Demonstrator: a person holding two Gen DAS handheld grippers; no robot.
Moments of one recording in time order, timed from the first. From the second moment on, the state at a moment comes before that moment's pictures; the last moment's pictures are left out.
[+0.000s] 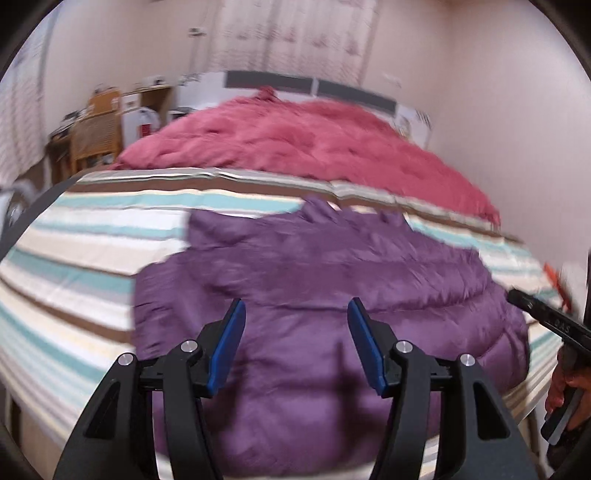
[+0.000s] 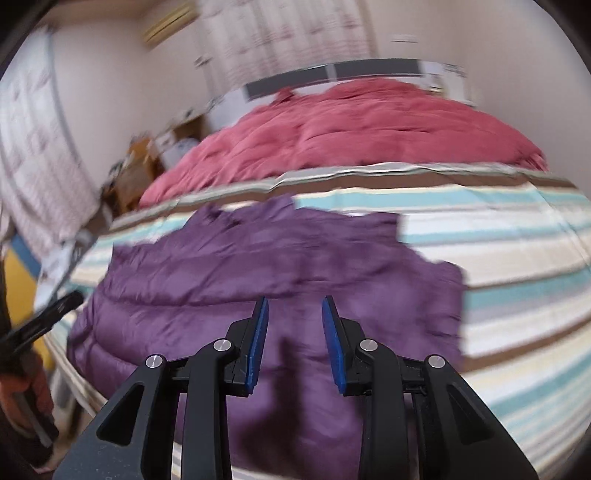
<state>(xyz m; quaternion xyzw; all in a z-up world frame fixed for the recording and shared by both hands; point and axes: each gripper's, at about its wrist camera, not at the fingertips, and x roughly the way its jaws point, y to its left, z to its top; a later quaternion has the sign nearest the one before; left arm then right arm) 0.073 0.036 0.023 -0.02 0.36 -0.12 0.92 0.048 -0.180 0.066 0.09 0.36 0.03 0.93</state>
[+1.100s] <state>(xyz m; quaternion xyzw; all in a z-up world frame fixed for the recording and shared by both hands) 0.150 0.010 -0.002 0.00 0.40 -0.06 0.91 0.140 -0.145 0.035 0.07 0.38 0.04 0.92</state>
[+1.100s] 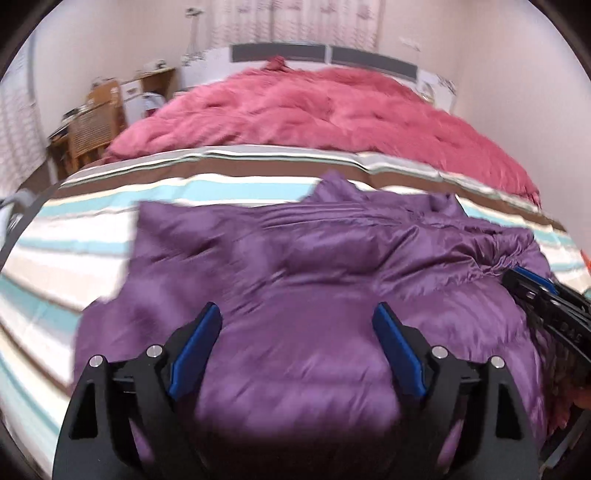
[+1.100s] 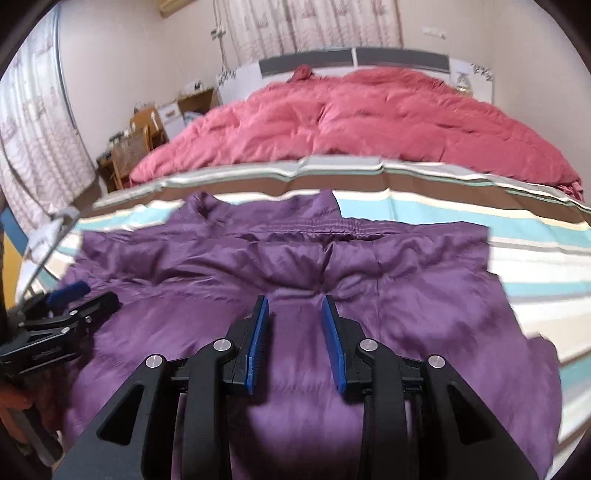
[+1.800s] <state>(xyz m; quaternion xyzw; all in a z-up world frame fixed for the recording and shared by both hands) 0.129 0.026 -0.030 0.02 0.41 -0.03 0.91 0.123 -0.114 0.009 0.02 0.39 0.06 0.92</state>
